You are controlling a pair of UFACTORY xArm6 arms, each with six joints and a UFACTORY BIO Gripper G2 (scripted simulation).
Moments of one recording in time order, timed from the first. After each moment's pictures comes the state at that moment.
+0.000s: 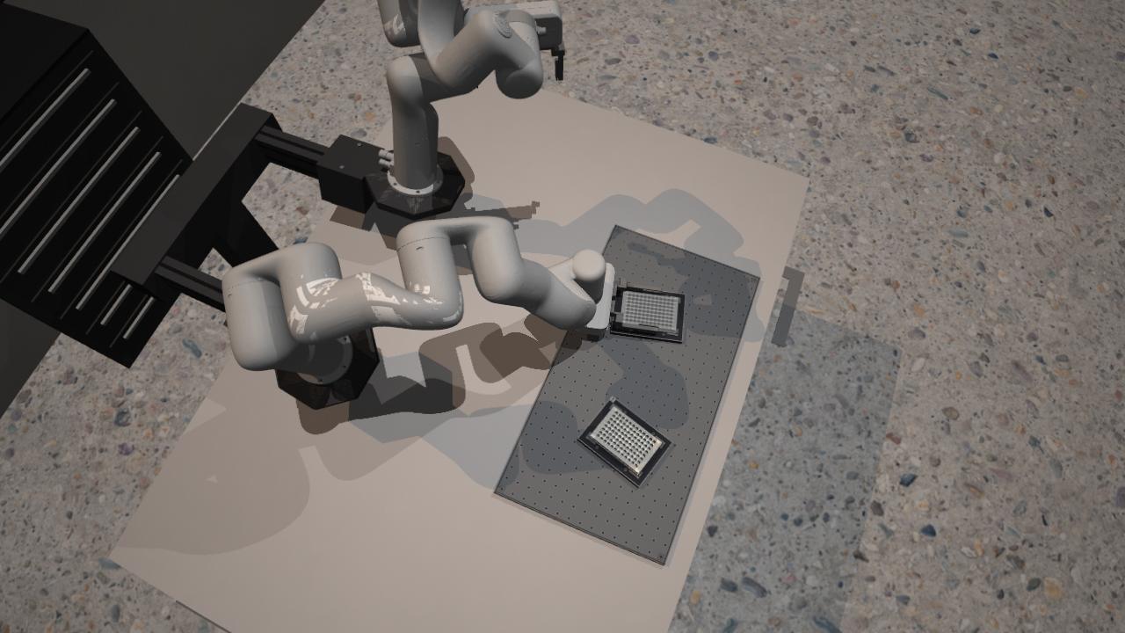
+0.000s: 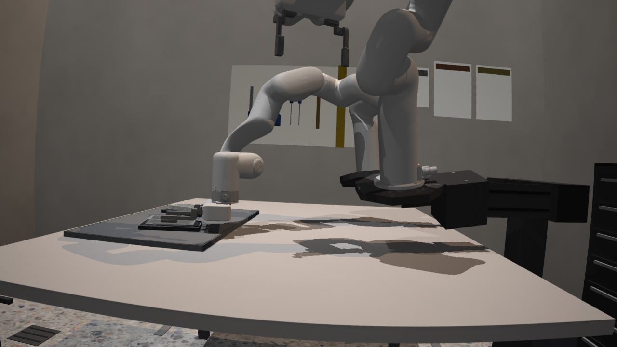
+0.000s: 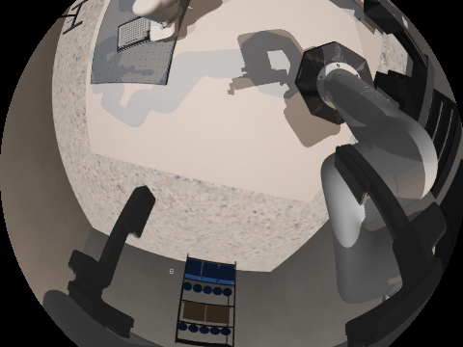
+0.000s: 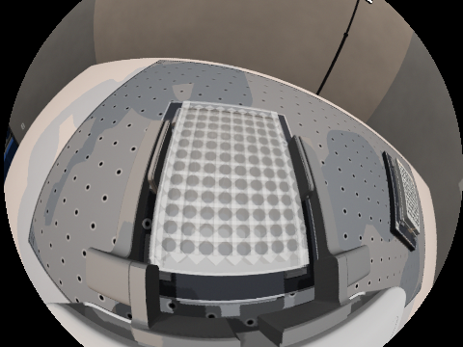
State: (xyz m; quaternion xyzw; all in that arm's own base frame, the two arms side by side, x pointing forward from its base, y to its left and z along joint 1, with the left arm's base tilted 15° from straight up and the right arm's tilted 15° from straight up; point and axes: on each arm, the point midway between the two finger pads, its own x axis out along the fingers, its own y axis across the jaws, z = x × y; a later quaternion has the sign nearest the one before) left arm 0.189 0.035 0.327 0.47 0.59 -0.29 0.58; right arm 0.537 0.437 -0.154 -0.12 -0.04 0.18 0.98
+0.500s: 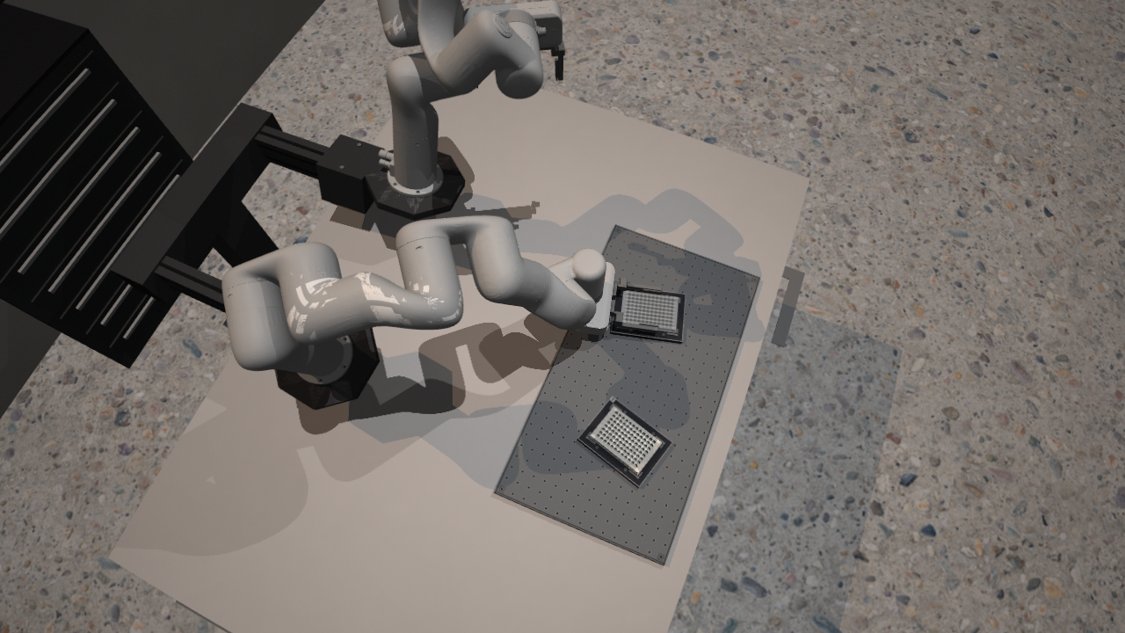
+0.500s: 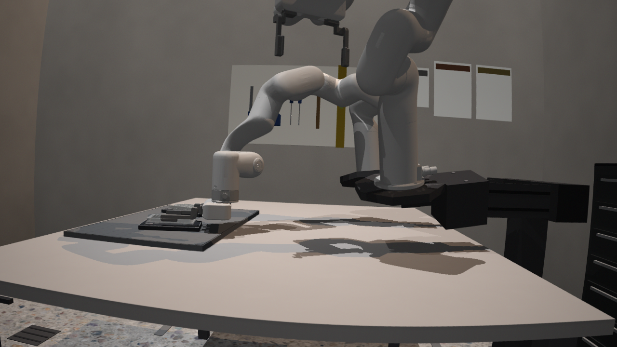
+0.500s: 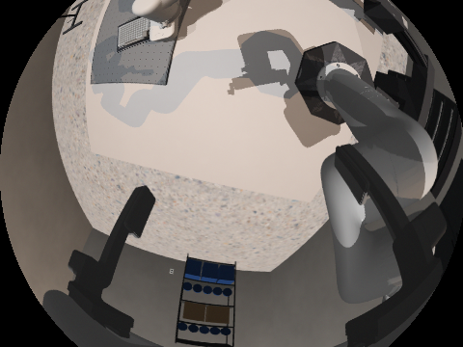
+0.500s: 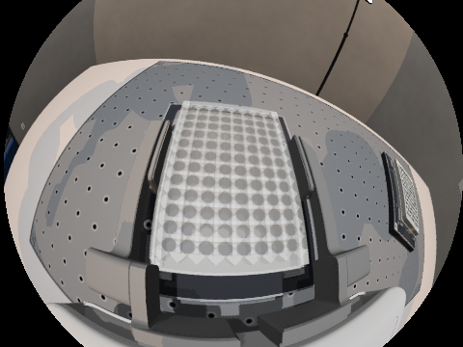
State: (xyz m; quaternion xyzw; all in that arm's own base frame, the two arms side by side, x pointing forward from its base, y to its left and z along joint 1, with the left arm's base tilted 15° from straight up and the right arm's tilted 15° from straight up) left arm 0.189 0.035 0.327 0.47 0.59 -0.29 0.58; right arm 0.536 0.437 -0.152 -0.12 -0.04 0.18 0.98
